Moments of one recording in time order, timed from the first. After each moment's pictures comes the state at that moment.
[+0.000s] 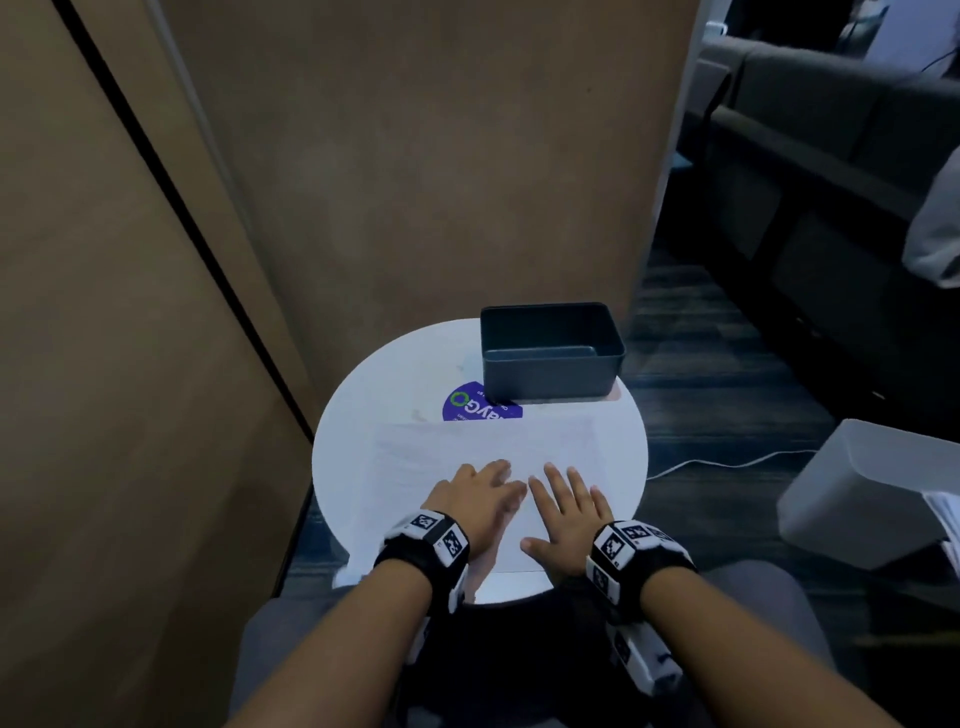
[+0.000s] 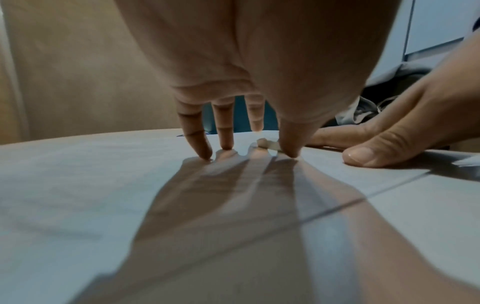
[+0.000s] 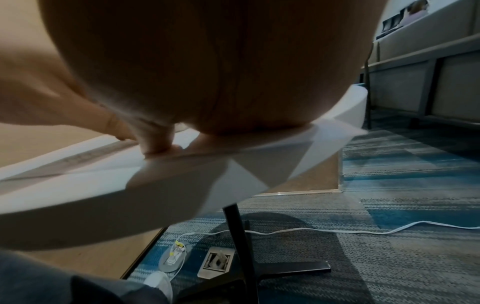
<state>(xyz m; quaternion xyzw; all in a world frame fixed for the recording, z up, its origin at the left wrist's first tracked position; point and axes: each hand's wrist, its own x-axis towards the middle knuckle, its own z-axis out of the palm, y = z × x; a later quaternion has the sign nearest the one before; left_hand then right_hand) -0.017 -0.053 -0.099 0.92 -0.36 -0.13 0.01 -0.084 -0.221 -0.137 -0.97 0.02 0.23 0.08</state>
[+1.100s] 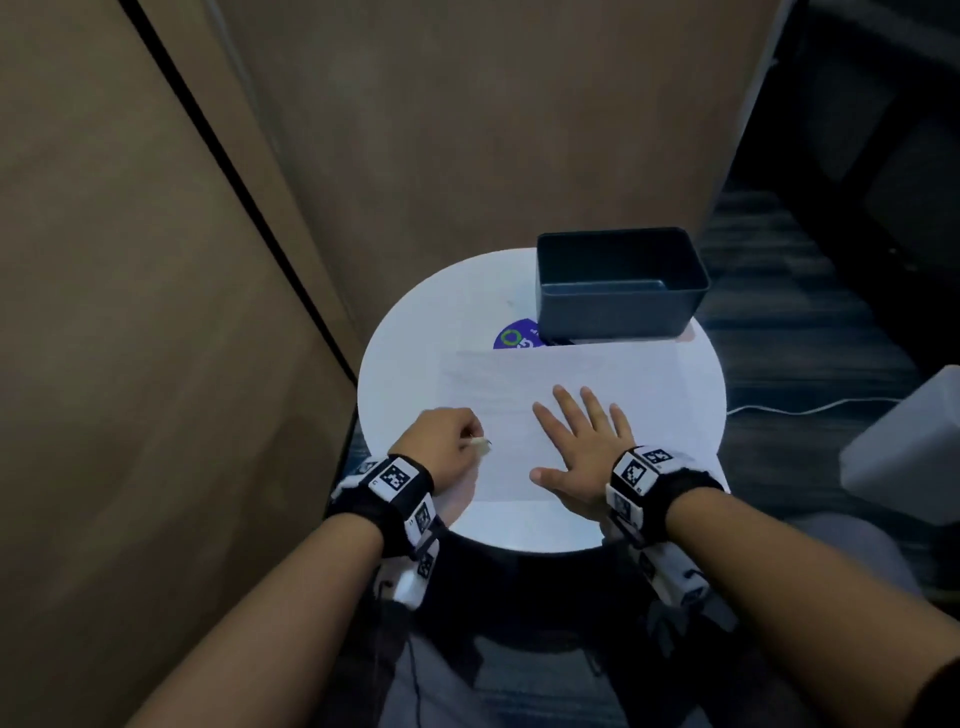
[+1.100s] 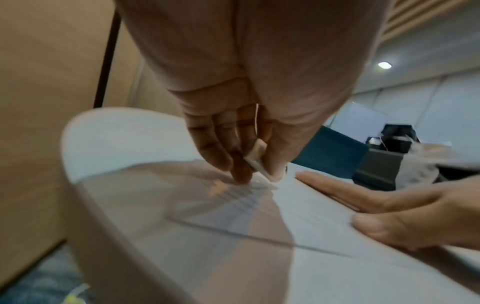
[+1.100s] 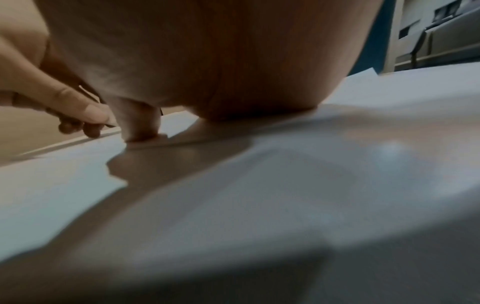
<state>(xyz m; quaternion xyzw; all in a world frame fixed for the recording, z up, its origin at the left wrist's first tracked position) 0.017 0.033 -0.078 0.94 -0.20 -0.15 0.22 -0.037 -0.193 -0.134 -0.98 -0.03 0.18 0.06</state>
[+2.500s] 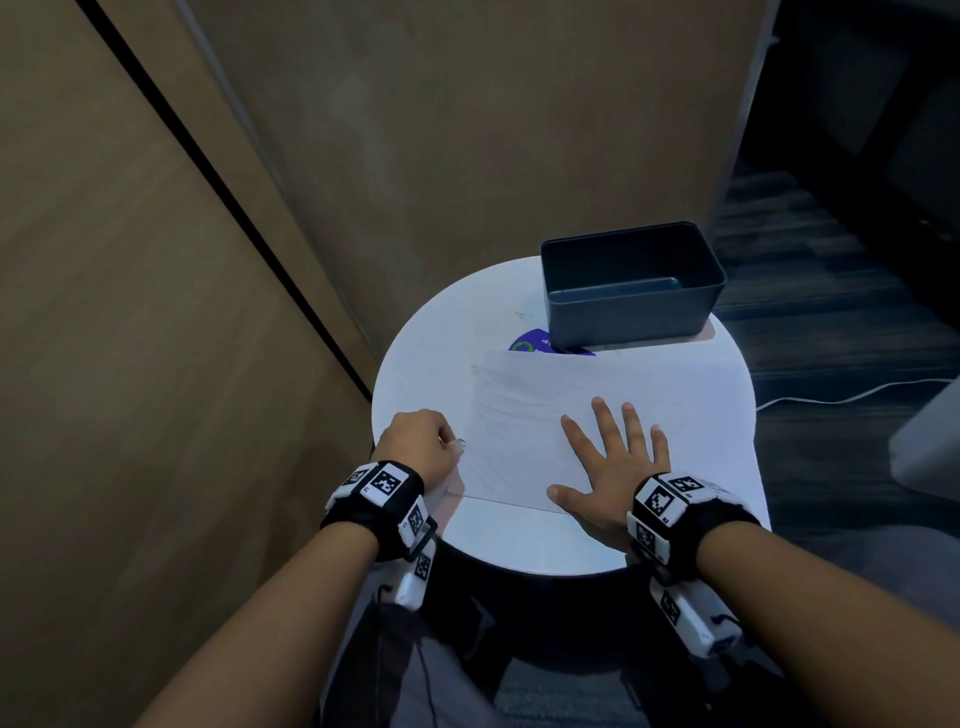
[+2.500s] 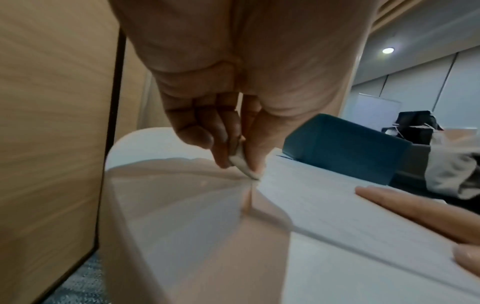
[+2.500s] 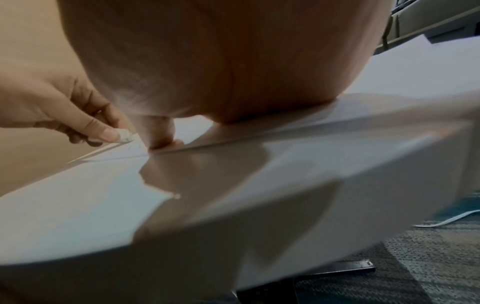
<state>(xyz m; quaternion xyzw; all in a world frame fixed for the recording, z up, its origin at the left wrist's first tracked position) 0.043 0.055 -0.079 0.98 -0.08 -0.12 0.16 -0.055 -0.177 -0.142 -0.97 0.05 0.20 0.11</state>
